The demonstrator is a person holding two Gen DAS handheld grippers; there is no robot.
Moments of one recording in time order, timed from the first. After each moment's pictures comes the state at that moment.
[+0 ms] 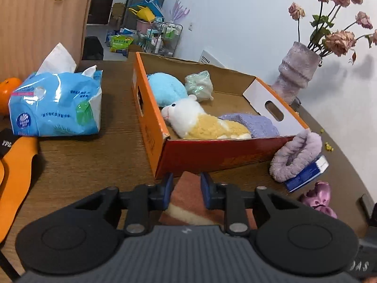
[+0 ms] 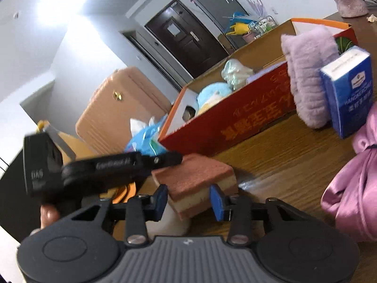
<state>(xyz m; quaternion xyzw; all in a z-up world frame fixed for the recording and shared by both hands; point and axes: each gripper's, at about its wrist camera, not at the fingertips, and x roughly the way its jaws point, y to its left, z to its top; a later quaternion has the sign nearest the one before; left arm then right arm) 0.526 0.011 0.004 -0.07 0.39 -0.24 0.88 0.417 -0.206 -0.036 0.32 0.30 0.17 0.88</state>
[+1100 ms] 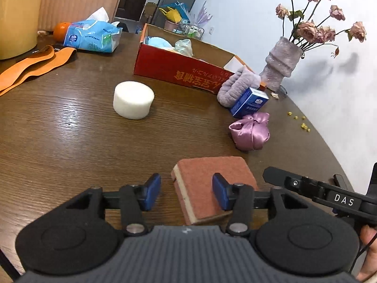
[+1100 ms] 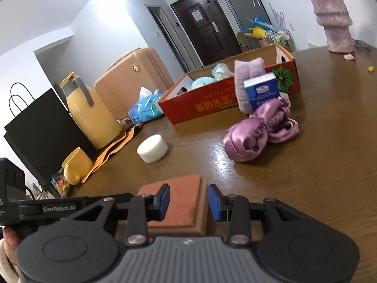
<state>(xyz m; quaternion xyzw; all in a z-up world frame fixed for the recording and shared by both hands) 0.291 -0.027 0.004 -0.12 0.39 -0.17 0.90 0.266 -0.282 -0.005 0.19 0.33 0.20 0.91</state>
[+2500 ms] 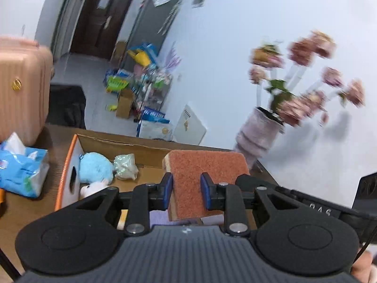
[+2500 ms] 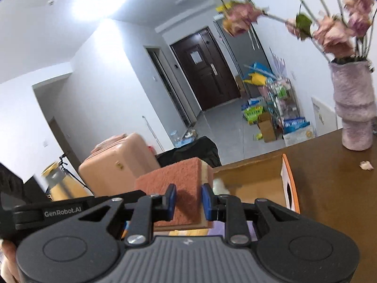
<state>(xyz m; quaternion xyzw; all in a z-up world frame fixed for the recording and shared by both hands) 0.521 -0.120 0.151 -0.14 0.30 -0.22 0.92 0.470 -0.344 0.140 0.20 0.24 0.17 0.94</state>
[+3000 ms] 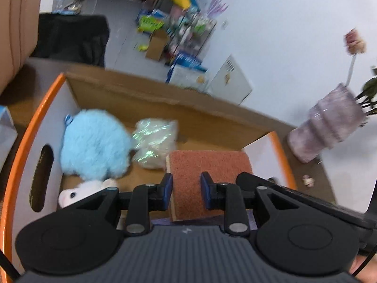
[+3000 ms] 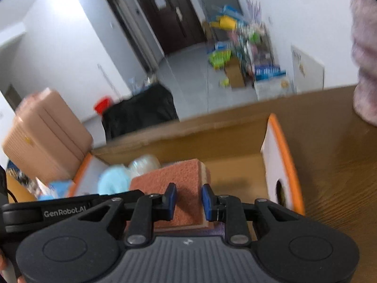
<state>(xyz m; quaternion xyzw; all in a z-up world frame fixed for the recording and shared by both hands) 0.687 -0.124 0.013 -0.15 0.45 -0.15 0.87 0.663 -0.332 0.021 0.16 0.40 0.11 0.89</state>
